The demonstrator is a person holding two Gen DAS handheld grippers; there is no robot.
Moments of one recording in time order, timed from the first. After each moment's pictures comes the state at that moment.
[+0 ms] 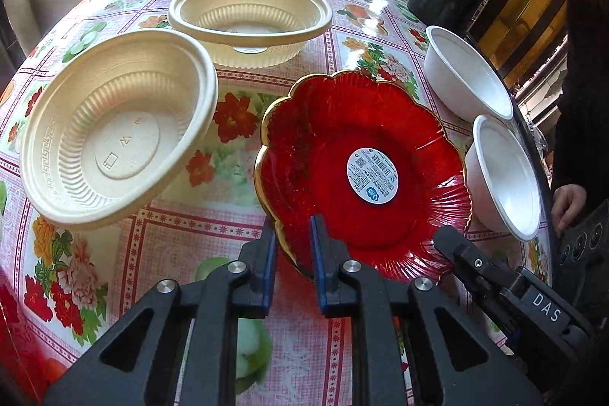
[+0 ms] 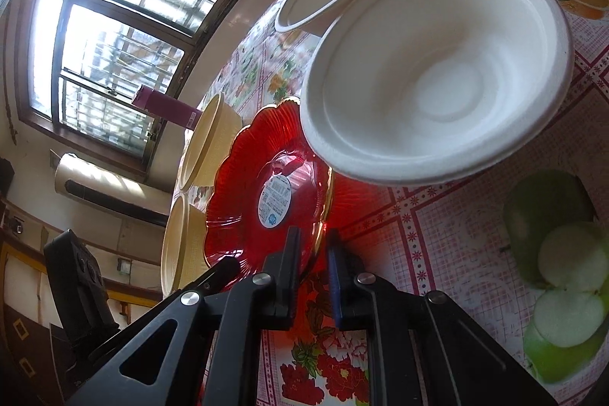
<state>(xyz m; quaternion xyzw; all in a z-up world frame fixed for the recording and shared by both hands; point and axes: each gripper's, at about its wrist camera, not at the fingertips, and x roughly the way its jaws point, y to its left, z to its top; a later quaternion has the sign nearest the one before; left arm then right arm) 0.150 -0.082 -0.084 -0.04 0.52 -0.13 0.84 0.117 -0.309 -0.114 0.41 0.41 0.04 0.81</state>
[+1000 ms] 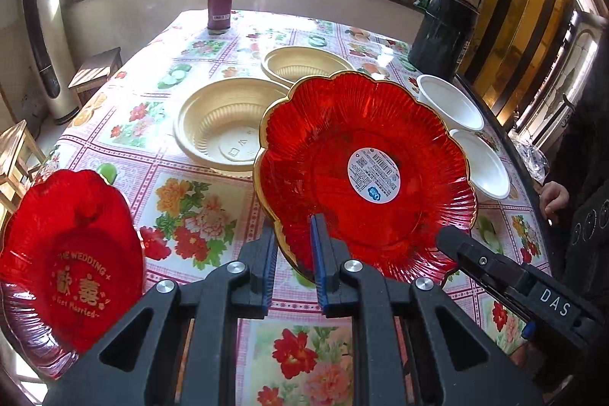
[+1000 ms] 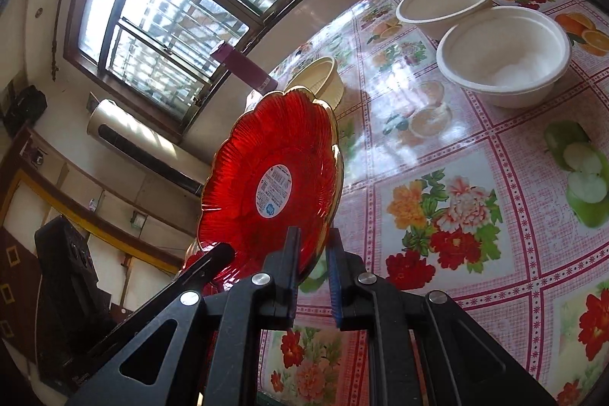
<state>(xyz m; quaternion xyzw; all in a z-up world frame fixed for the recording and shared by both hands) 0.065 0.001 -0.023 -0.04 0.42 -0.10 0.90 0.051 -0.219 -0.049 0.33 0.38 0.13 0.86</state>
